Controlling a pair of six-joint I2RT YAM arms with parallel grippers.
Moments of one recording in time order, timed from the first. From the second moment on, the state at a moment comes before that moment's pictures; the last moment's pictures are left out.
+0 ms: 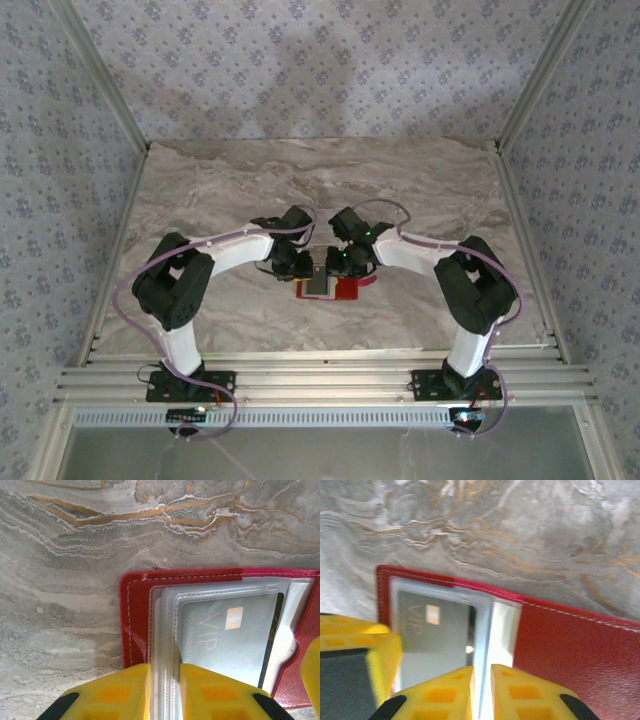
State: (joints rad) left arm -0.69 1.82 1.14 -0.63 0.20 -0.70; right arm 0.69 1.77 1.10 -0.47 -0.23 0.70
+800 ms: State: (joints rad) left arm -0.69 1.82 1.14 -0.63 0.20 -0.70; right arm 0.69 1.81 1.09 -0.38 -0.33 0.74
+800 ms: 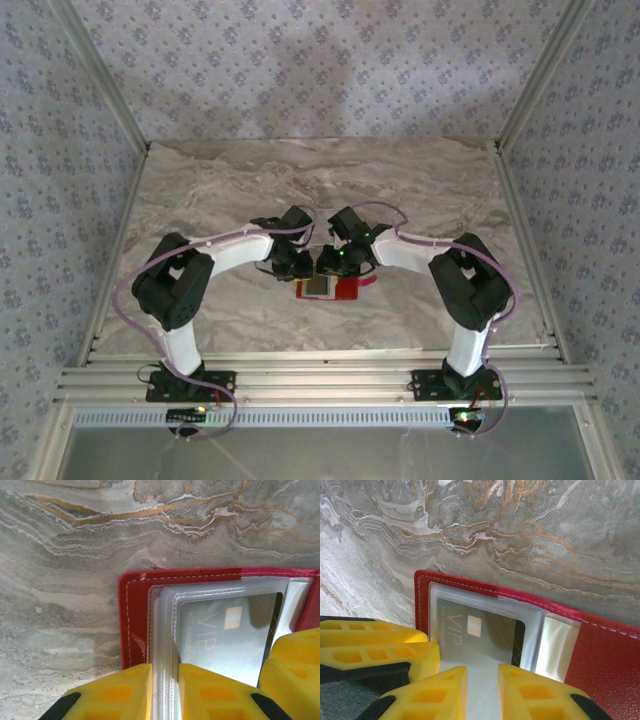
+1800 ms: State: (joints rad) left arm -0.68 1.82 1.14 -0.63 0.20 -0.70; right arm 0.70 1.84 1.11 -0.41 -0.31 0.74
